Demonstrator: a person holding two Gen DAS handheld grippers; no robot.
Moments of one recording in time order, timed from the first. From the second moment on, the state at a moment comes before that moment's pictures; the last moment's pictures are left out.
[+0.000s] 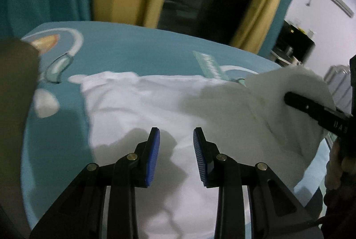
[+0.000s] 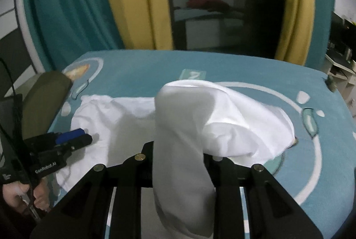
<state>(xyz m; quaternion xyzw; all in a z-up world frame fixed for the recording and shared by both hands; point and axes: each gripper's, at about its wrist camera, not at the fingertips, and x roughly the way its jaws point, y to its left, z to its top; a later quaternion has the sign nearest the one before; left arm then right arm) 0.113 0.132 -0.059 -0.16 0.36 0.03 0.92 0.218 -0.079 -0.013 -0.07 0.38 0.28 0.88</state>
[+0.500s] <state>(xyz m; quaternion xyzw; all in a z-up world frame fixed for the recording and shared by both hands) 0.077 0.197 -0.060 -0.18 0.36 0.09 0.91 0.182 0.013 -0.037 -0.12 0.42 0.42 0.79</state>
